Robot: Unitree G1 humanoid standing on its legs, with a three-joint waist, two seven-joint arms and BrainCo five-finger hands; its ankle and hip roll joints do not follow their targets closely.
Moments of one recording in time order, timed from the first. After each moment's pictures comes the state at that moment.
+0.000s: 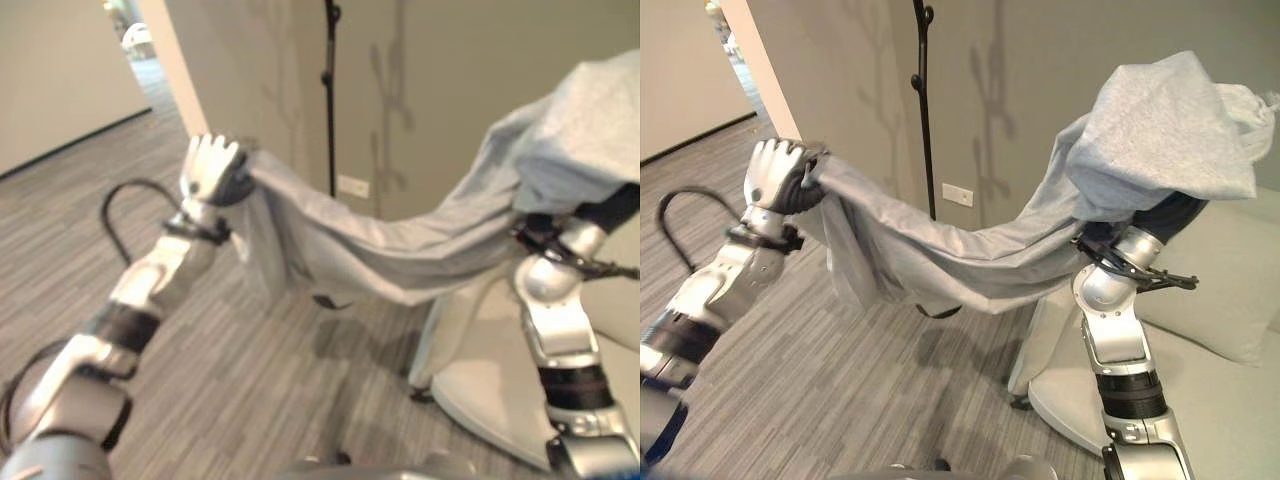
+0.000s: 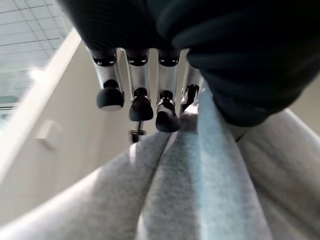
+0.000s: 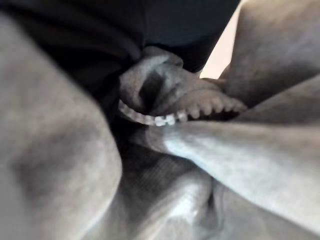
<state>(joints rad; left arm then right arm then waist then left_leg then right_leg) -0.65 0.76 -0.43 0.34 0.65 -0.16 0.65 -0.34 -0.43 0.03 -0.20 -0.03 -0.18 -0.90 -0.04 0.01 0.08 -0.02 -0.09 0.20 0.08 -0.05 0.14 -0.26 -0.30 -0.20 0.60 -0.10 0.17</state>
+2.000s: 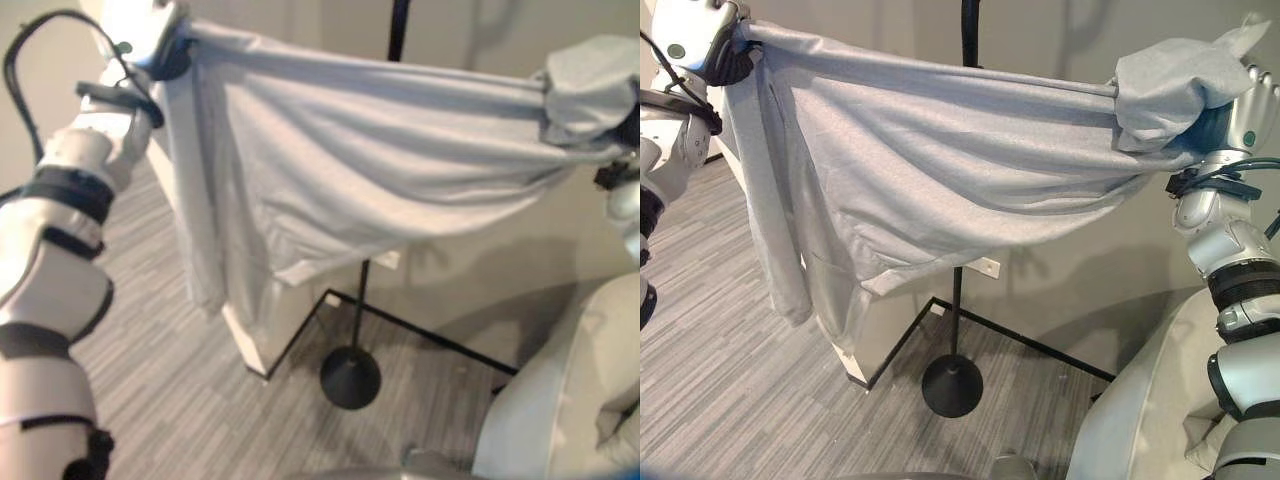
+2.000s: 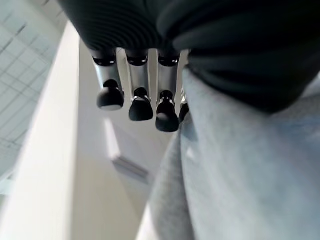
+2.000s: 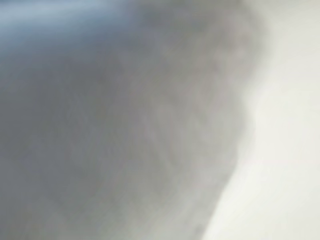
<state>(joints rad) -1.38 0.93 -0.90 1.02 0.60 -0.11 0.65 -0.93 -1.01 0.52 0.76 -0.25 -0.09 -0.79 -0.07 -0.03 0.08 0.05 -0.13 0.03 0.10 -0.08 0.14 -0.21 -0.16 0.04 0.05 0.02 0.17</state>
